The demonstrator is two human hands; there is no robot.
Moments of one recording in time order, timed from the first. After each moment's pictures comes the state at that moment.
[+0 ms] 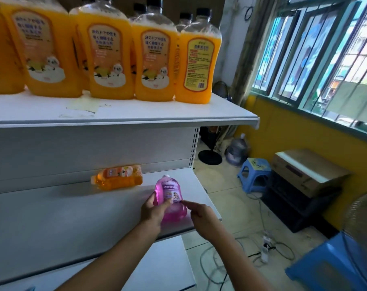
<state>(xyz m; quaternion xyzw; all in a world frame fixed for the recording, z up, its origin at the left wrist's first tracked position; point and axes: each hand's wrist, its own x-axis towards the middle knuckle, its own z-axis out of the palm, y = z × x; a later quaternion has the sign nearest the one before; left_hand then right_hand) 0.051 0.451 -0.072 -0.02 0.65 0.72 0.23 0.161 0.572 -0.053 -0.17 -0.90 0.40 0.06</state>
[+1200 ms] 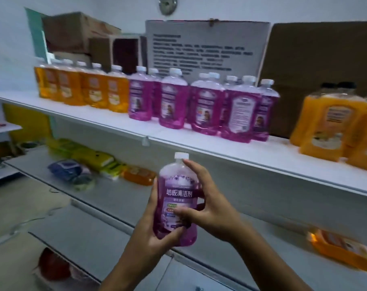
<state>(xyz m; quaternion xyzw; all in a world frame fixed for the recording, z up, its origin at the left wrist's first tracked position) 0.097 -0.139 0.085 0.16 0.68 0.69 -0.18 0.032 0.023 0.137 0.40 -0.76 0.52 0.03</state>
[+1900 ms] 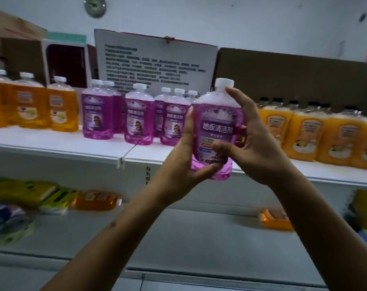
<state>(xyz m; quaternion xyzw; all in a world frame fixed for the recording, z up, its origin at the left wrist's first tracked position) 0.016 -0.125 0.230 0.44 0.71 0.50 -0.20 0.055 0.047 0.279 0.32 -0.81 0.39 0.31</state>
